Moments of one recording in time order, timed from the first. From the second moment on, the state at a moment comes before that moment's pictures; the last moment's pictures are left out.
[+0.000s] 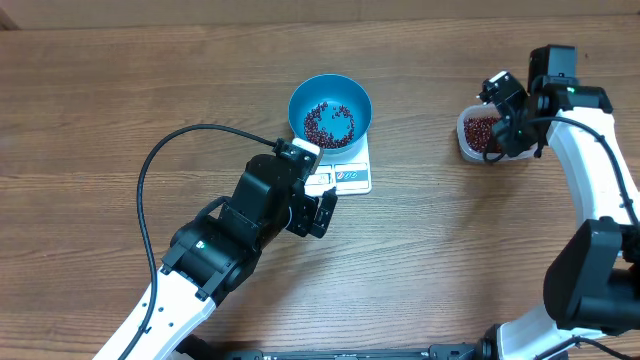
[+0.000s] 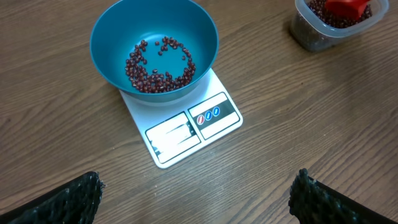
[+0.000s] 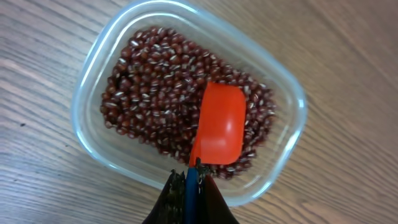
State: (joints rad) left arm -0.62 1.11 0.98 -0.59 -0.06 -0.15; right arm -0.12 1.79 1.45 -0.90 0.07 -0.70
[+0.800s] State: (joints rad) left arm -0.62 1.11 0.98 -0.59 -0.06 -0.15; right arm -0.18 1.80 1.43 -0.89 -0.19 -0.44
